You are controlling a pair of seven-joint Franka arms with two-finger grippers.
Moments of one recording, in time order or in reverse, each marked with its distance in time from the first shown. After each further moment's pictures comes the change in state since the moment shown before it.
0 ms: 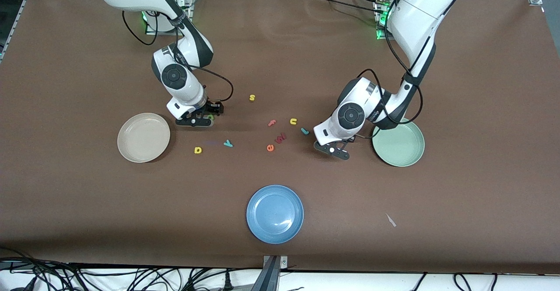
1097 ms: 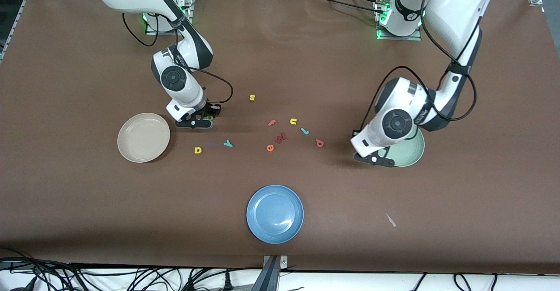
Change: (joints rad) left arm 0.172 -0.127 0.019 -0.007 0.047 -0.173 -0.022; right arm -0.003 0.010 -0.002 0.011 -0.002 0.000 -0.010
